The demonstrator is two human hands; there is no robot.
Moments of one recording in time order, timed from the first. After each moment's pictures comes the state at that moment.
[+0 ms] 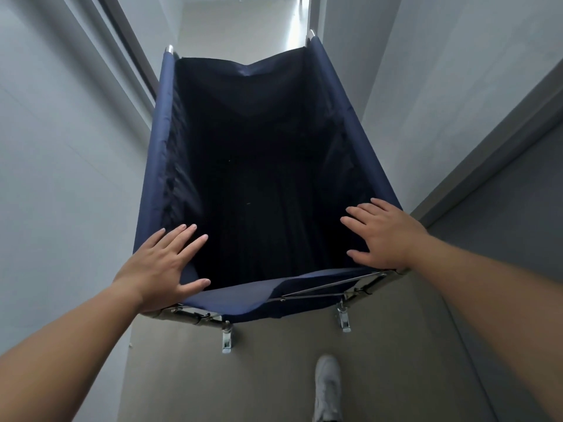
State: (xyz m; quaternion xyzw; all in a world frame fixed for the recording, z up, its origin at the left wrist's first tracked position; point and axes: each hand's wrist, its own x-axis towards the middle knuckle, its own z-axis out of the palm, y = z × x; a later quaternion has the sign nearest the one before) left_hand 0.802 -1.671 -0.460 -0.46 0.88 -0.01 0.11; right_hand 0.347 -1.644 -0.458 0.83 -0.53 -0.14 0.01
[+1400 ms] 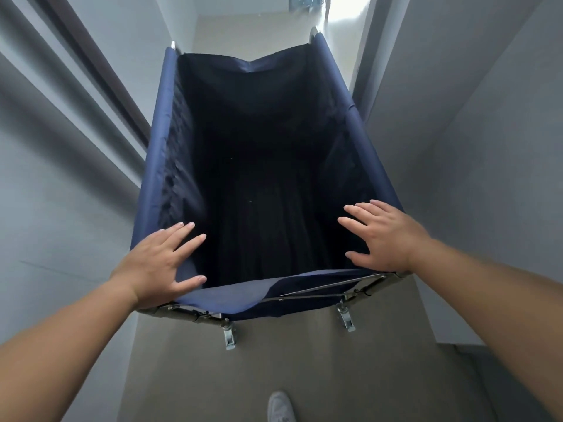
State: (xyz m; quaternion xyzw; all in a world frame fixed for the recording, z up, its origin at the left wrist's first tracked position) left_hand 0.770 -2.152 -0.453 -0.49 0.86 0.05 0.09; right_hand 0.316 -2.142 -0.461 0.84 -0.53 -0.13 0.00
